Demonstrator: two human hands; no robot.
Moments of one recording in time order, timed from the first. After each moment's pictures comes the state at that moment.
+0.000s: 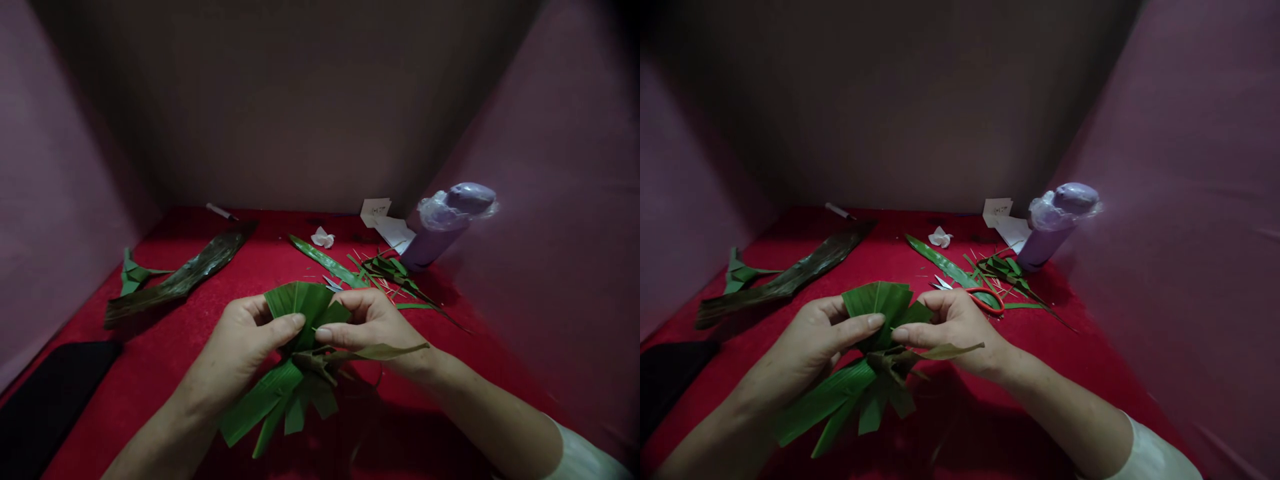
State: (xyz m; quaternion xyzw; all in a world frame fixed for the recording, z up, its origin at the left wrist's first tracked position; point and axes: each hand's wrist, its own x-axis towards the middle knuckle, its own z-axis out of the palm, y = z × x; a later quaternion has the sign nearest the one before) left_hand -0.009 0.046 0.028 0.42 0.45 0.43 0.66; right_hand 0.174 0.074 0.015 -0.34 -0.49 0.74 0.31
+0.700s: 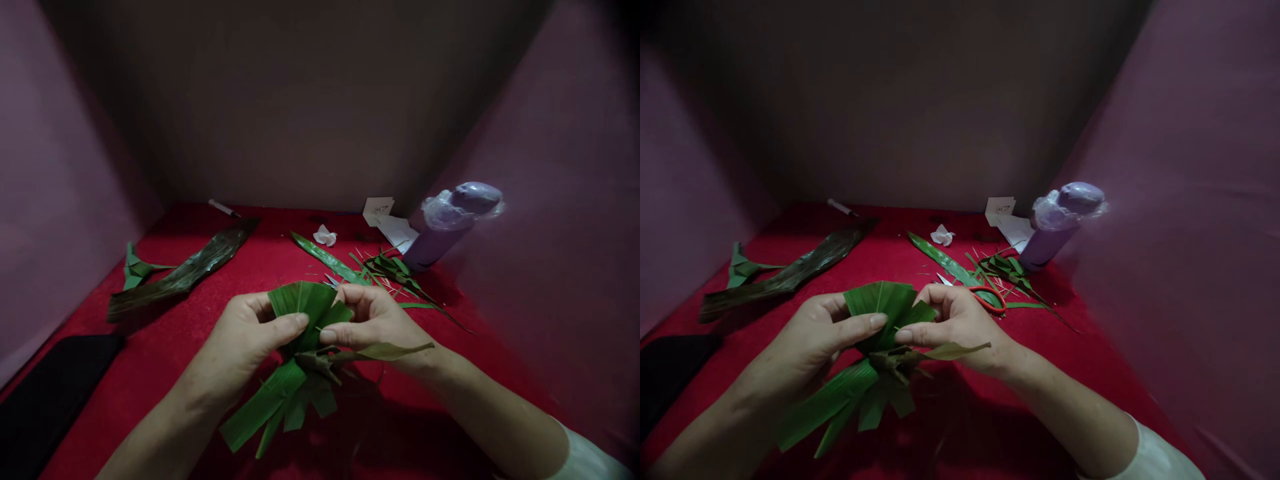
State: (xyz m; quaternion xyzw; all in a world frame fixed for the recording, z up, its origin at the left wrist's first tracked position) left_hand -0.009 0.045 0.028 0.43 0.44 0.43 0.66; right_hand 0.174 0.076 0.014 -0.34 -0.49 0.74 0.32
